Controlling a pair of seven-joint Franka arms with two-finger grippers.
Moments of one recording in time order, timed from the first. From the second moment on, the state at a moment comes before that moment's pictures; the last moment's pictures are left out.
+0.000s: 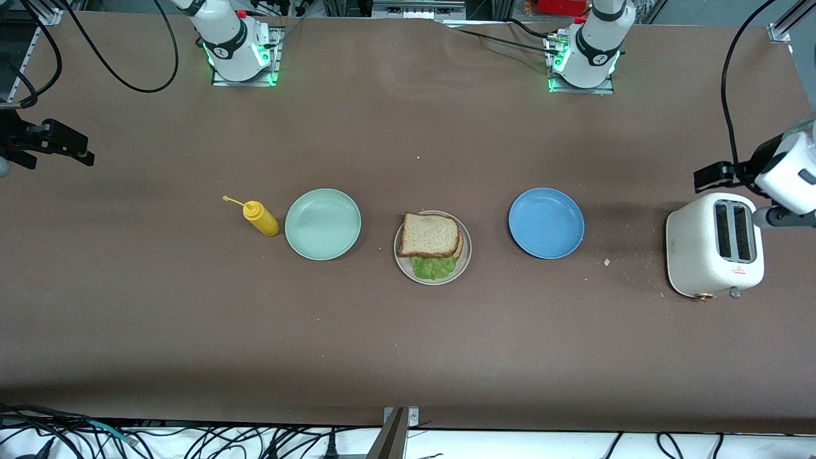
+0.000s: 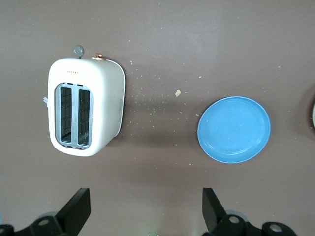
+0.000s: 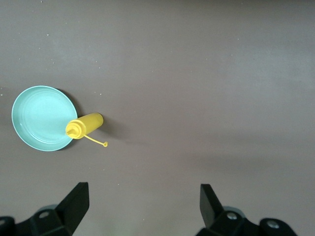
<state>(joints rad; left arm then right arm) 0.01 0.23 -0.04 -1.32 0.09 1.38 -0.04 0.01 0.07 -0.07 -1.52 0.00 1.56 -0.13</state>
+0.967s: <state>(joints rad) 0.01 0.03 -0.03 -1.44 0.02 1.35 -0.04 0.01 0.07 -0.07 -1.52 0.00 1.55 -0.13</state>
